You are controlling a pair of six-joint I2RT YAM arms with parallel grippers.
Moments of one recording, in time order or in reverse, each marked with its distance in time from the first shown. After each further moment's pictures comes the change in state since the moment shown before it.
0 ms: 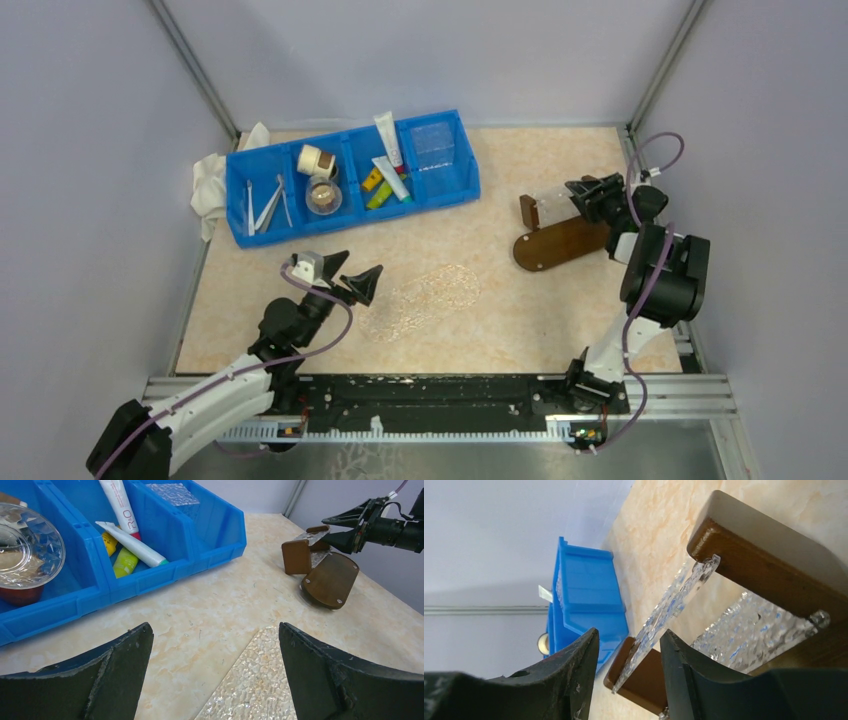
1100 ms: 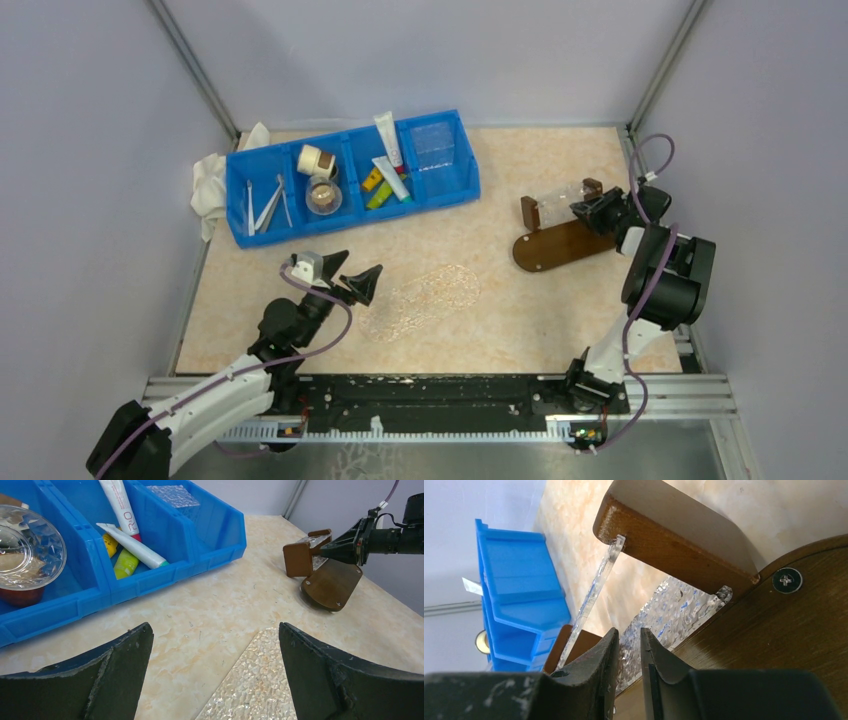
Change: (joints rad) left arm 0.000 -0.006 0.000 0.000 0.000 0.000; right arm -0.036 -0.034 0.064 -0.405 0.050 -0.285
